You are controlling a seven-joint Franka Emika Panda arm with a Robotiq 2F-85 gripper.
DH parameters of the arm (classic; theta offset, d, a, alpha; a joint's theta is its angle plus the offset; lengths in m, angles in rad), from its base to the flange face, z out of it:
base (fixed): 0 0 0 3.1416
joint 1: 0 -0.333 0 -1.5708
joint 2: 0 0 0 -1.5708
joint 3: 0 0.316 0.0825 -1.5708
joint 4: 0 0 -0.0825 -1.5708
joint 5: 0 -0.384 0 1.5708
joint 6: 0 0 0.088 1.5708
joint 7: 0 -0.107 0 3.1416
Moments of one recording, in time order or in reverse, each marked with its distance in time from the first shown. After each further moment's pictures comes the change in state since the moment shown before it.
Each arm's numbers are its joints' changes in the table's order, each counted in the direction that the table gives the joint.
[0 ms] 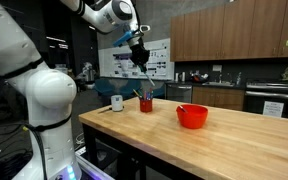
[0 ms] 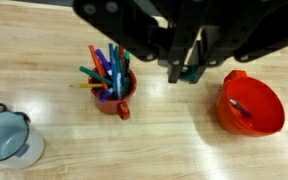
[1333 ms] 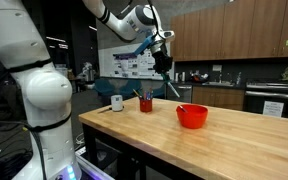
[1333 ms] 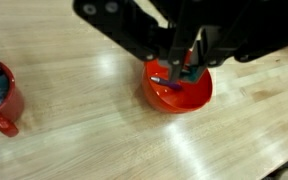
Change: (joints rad) arm 0.139 -0.208 -0.103 -0.087 0.176 -0.003 -0.142
